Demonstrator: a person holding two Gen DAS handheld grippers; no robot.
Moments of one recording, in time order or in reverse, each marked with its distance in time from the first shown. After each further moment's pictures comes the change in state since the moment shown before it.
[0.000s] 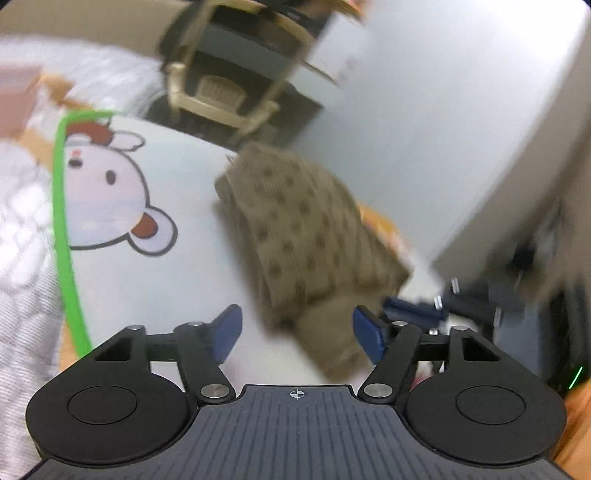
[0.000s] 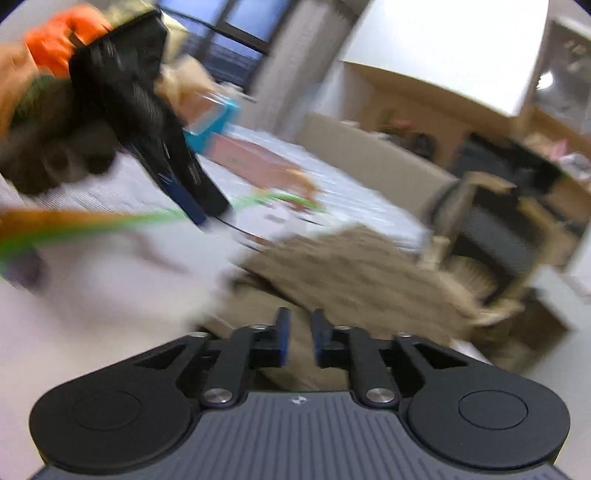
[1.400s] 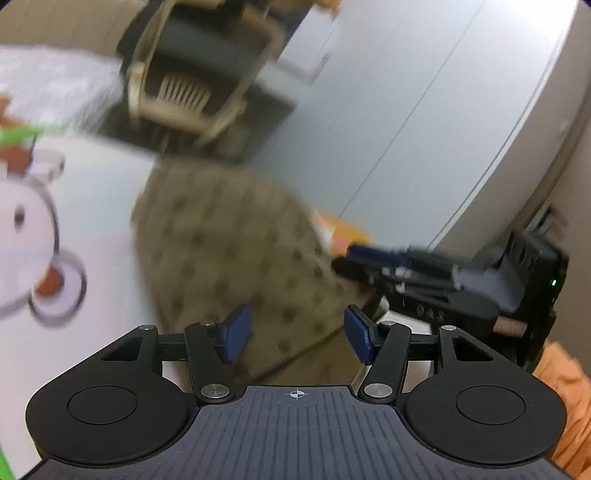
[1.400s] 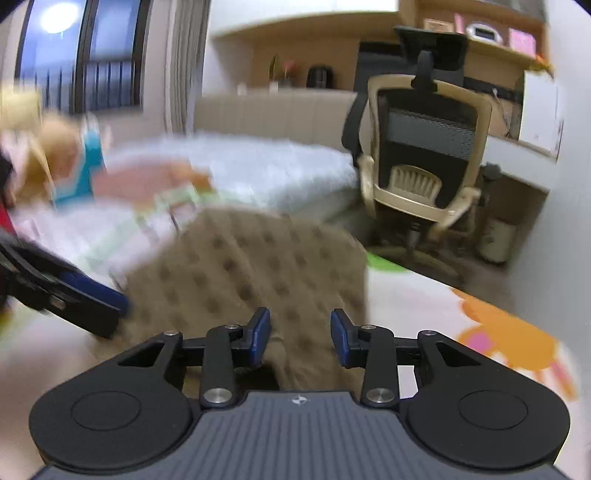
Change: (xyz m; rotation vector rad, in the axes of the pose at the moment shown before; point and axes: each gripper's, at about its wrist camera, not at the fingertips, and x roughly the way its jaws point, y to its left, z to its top) left arm 0.074 -0.036 0.023 0.063 0.054 -0.055; right arm 0.059 -0.119 -0.020 0.424 0.140 -0.076
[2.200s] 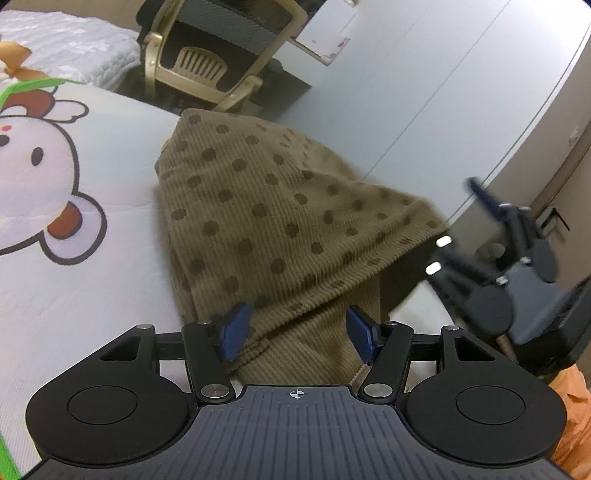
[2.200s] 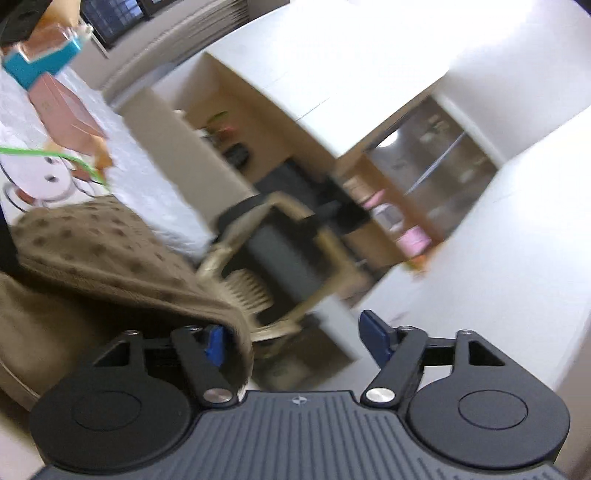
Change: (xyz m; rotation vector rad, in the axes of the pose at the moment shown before) left arm 0.004 0.019 -0.017 -0.064 -0.012 -0.029; right arm -0.020 0.070 -0.029 -0.571 -0.332 -0.665
